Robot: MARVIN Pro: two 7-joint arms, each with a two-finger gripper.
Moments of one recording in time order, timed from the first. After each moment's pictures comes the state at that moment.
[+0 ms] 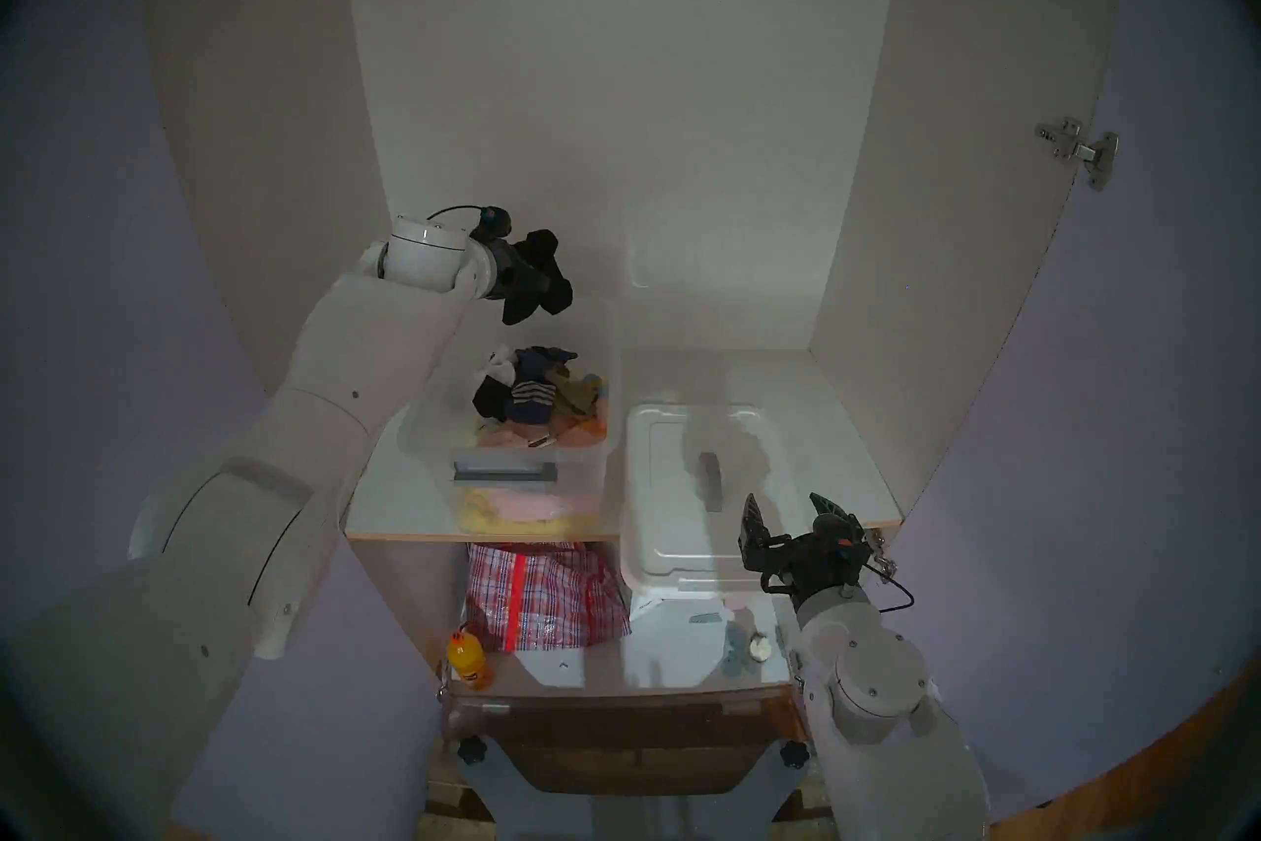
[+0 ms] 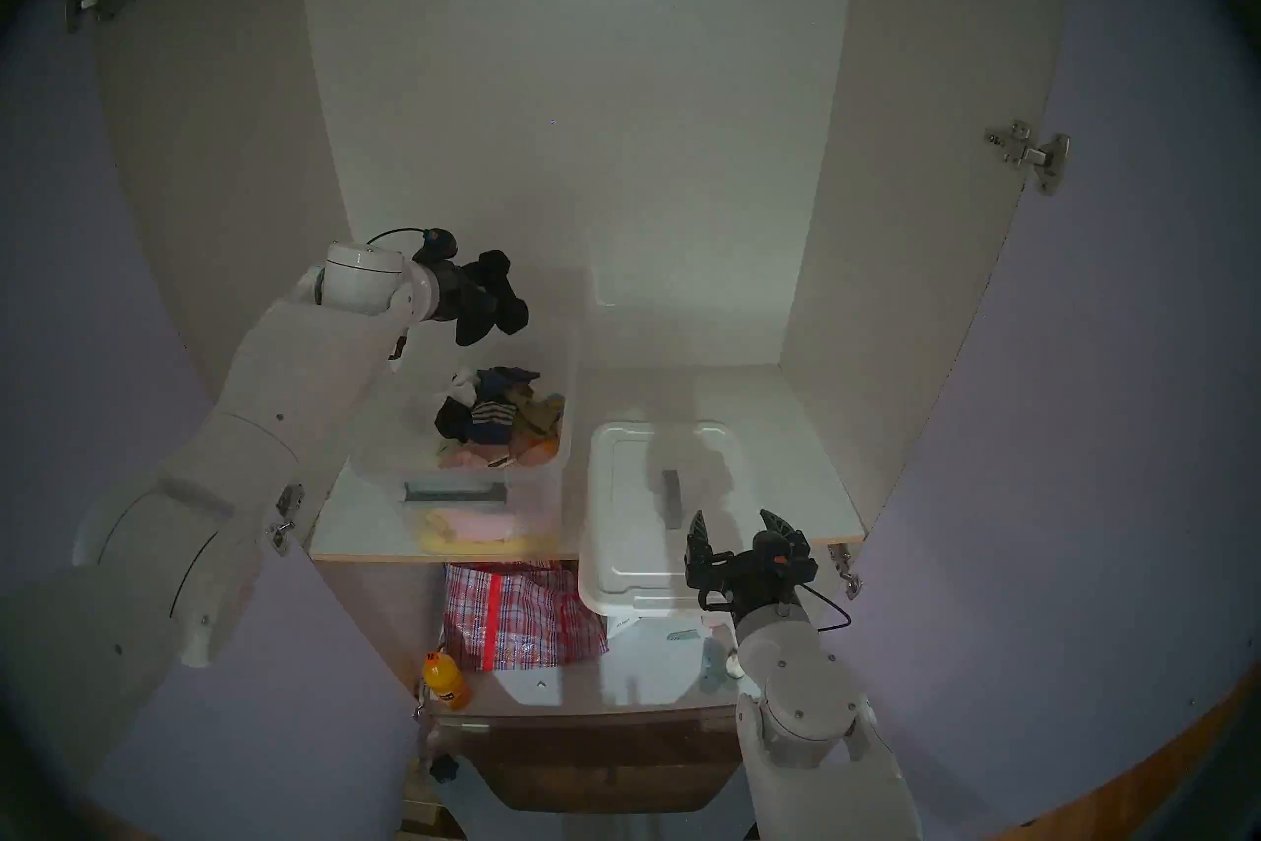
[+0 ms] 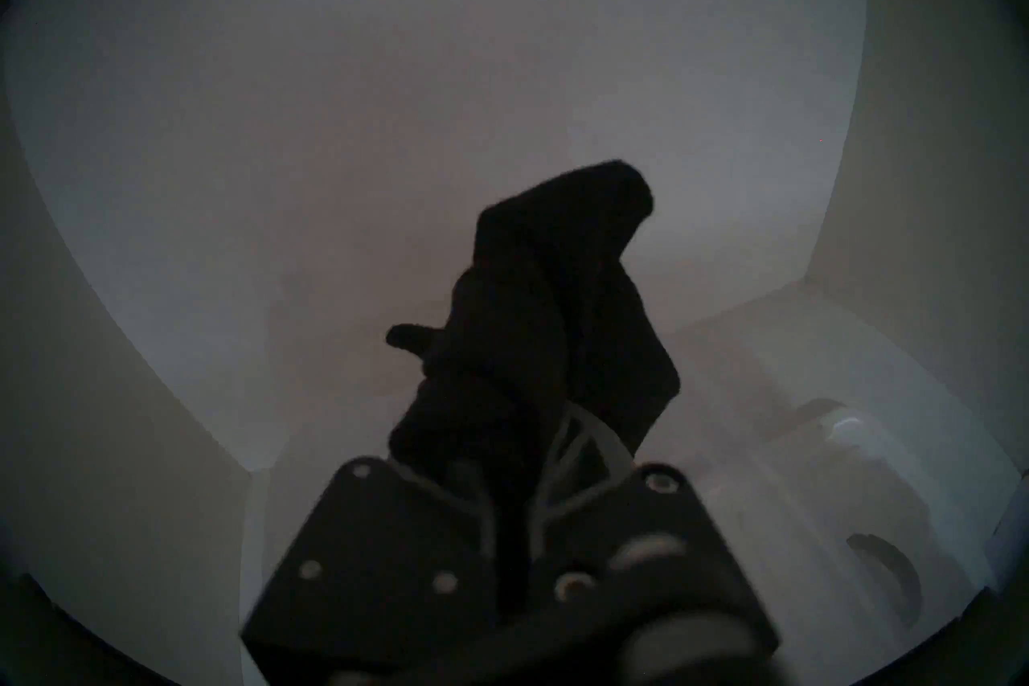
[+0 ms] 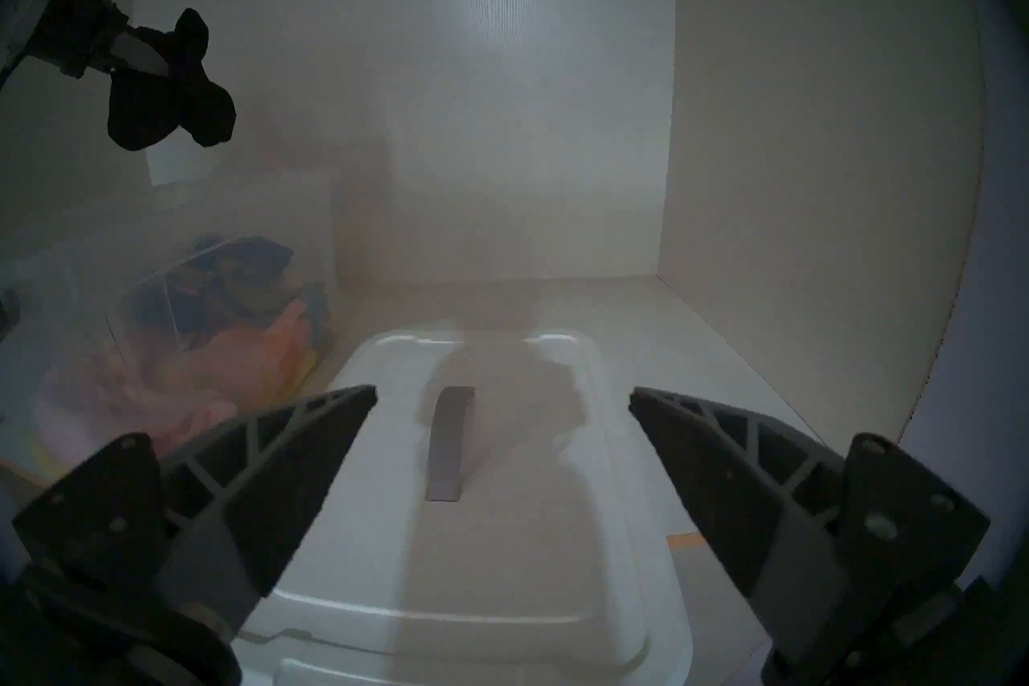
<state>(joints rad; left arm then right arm) 0.69 -1.25 -1.22 -1.09 -0.30 0.62 -0.11 -1.91 -1.55 1.53 -1.77 0.03 -0.01 0.00</state>
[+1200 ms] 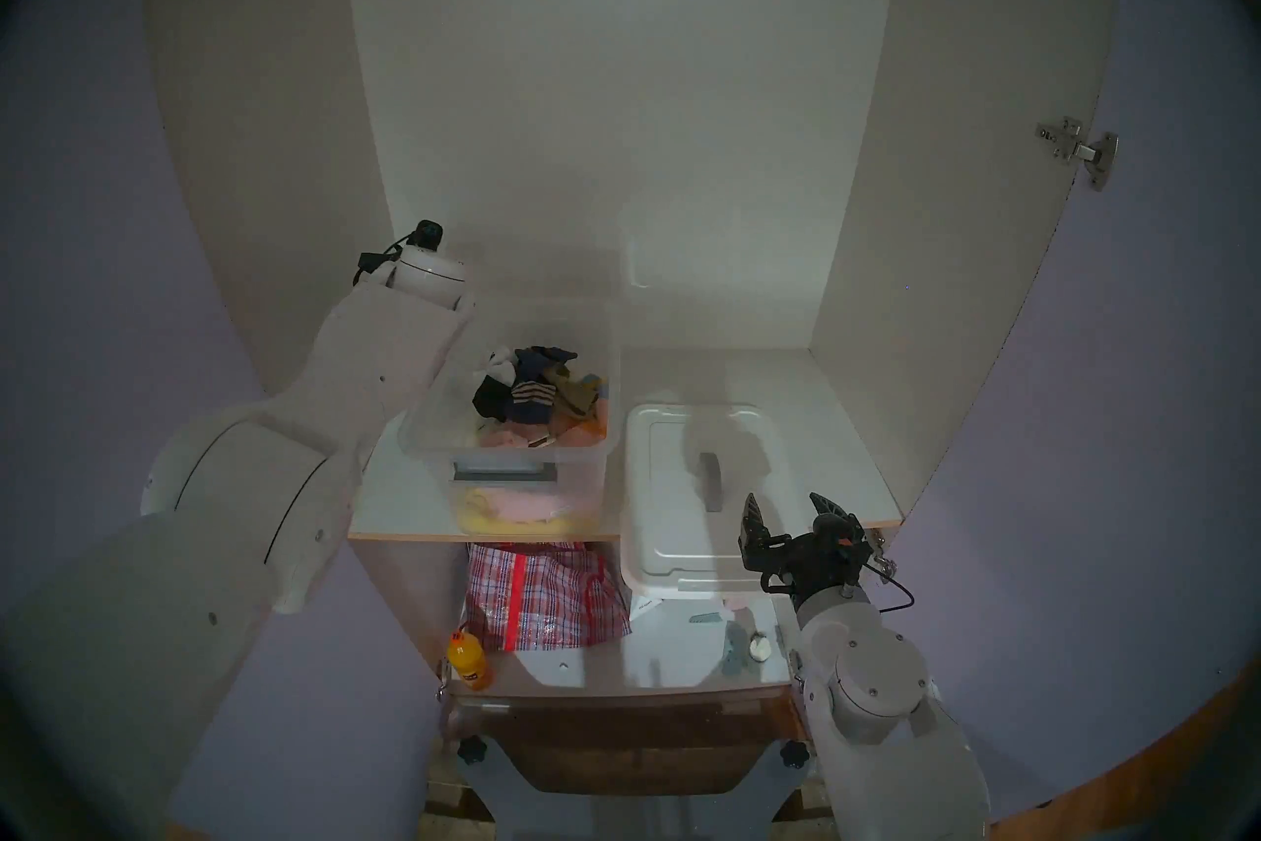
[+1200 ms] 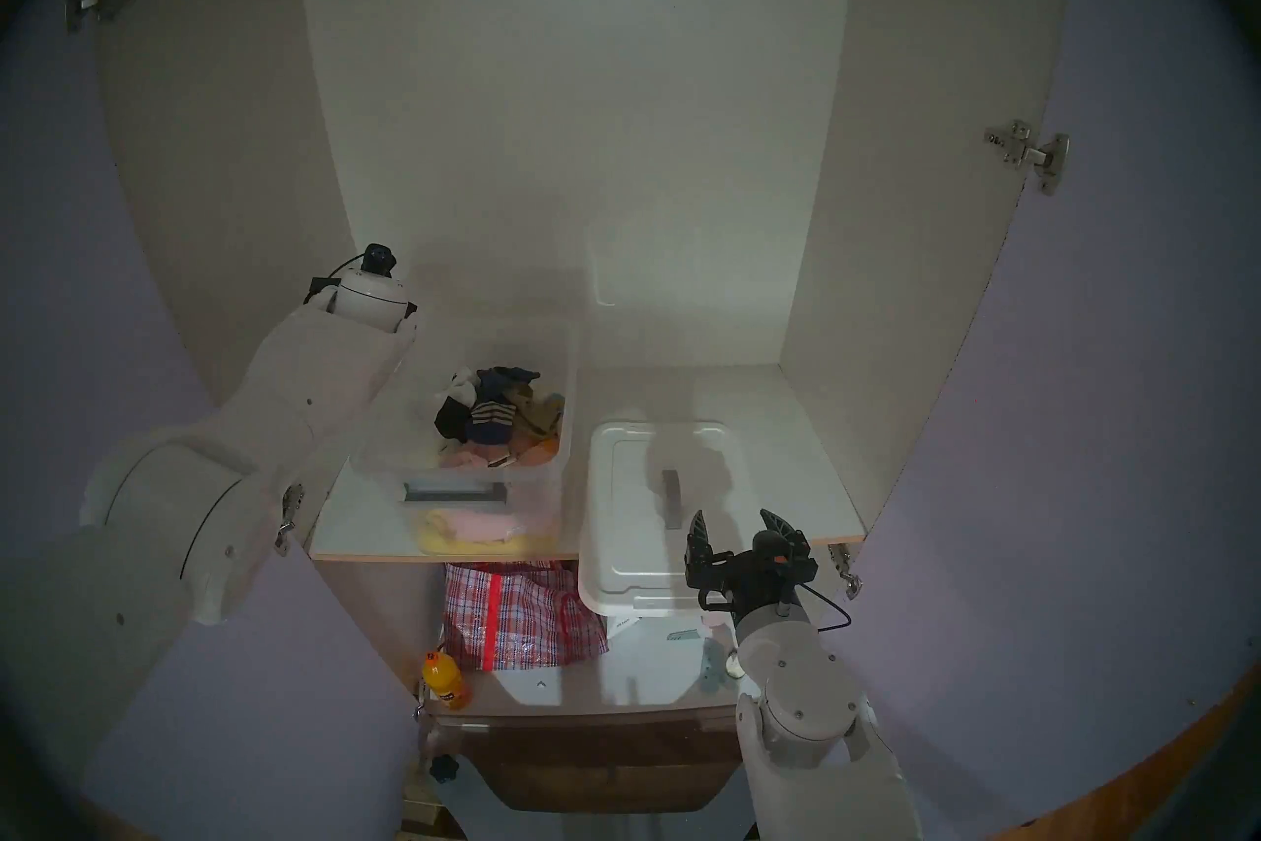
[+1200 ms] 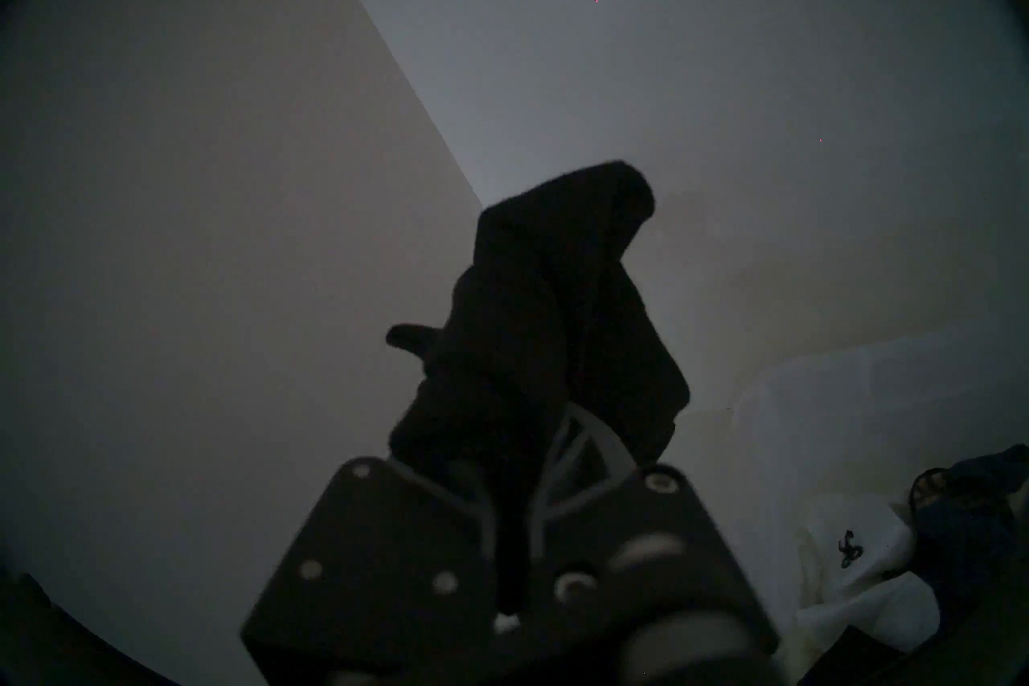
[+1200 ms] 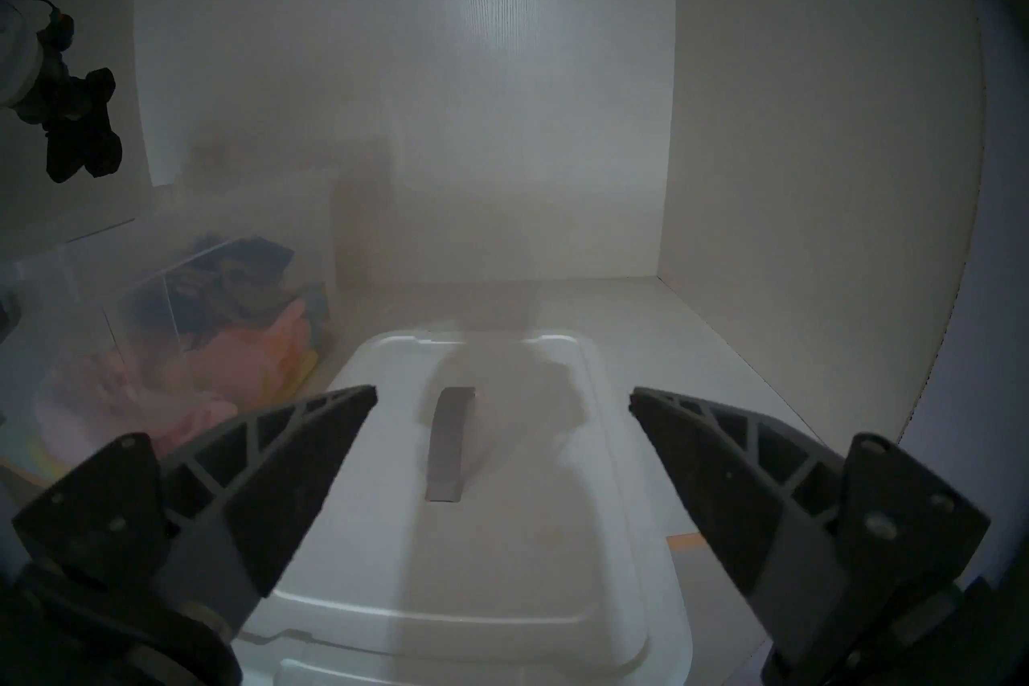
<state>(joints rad) 0.46 -1.33 -1.12 -0.49 -0.16 0.42 0.38 -1.91 -1.55 1.53 -1.77 0.03 -0.01 0.00</state>
